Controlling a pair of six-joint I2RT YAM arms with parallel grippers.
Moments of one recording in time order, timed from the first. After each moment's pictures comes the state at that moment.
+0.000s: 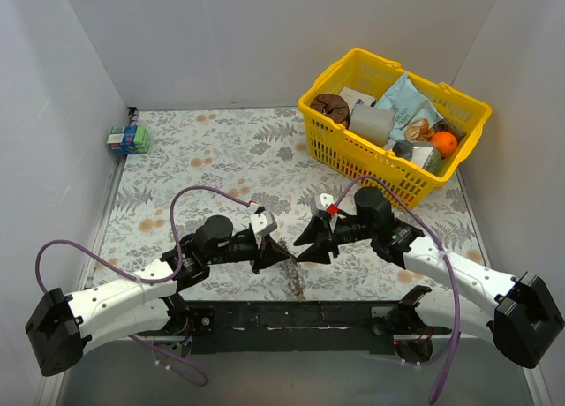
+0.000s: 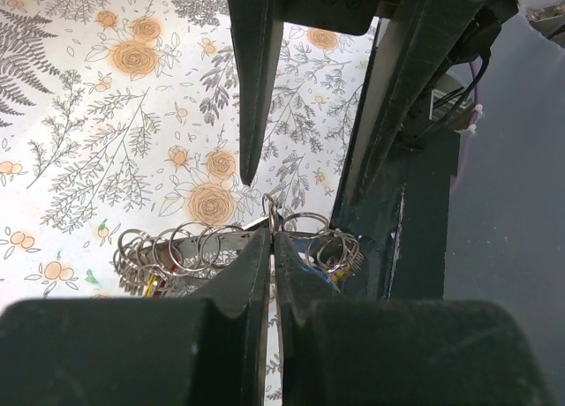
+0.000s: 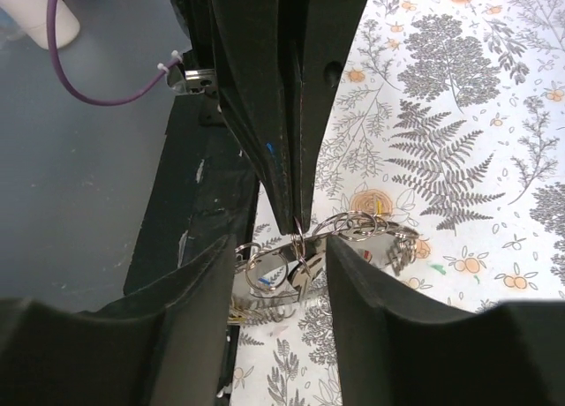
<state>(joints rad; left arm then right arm) -0.93 0.87 0.45 0.15 0.42 -0.15 0.76 1.03 0.57 0.14 -0.95 -0.08</state>
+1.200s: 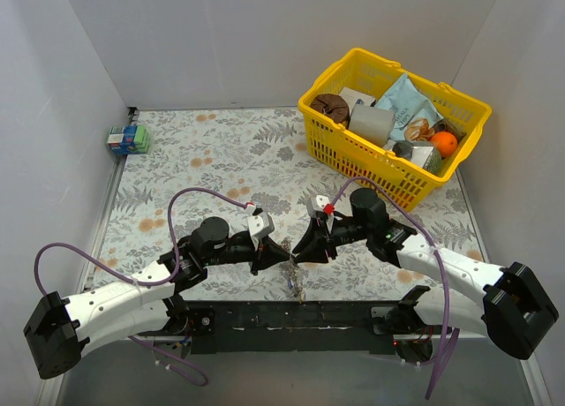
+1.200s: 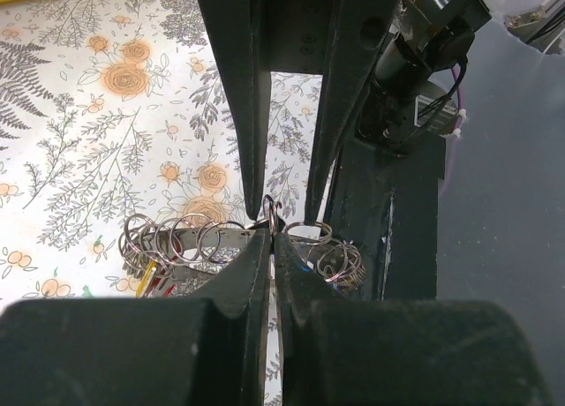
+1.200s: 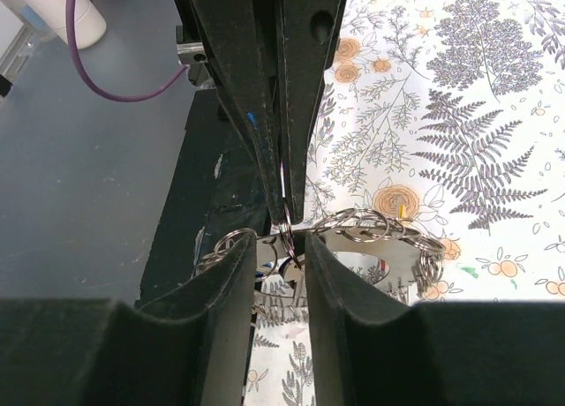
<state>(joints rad) -0.93 0.83 0.43 0.18 0.45 -0.14 0.76 1.10 0.54 0.23 -1.01 -0.03</state>
